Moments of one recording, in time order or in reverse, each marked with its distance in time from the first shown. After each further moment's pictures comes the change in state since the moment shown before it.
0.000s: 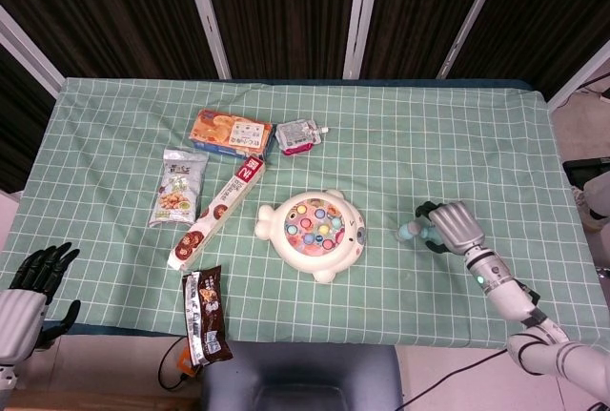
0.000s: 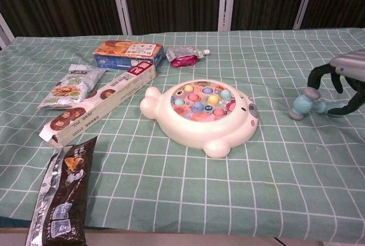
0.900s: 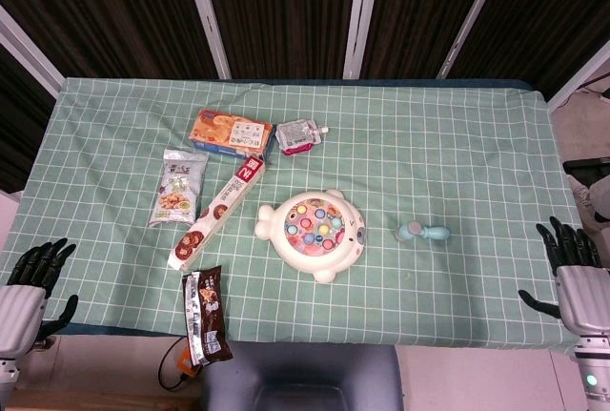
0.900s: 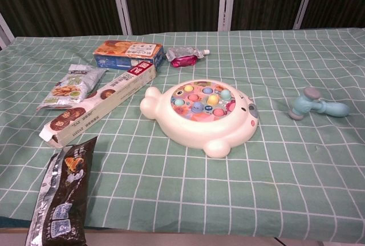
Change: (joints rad) left arm -0.006 -0.018 -0.024 -0.009 -0.060 -0.033 0.054; right arm -0.468 0.324 -0.053 -0.499 0.050 0.557 -0.093
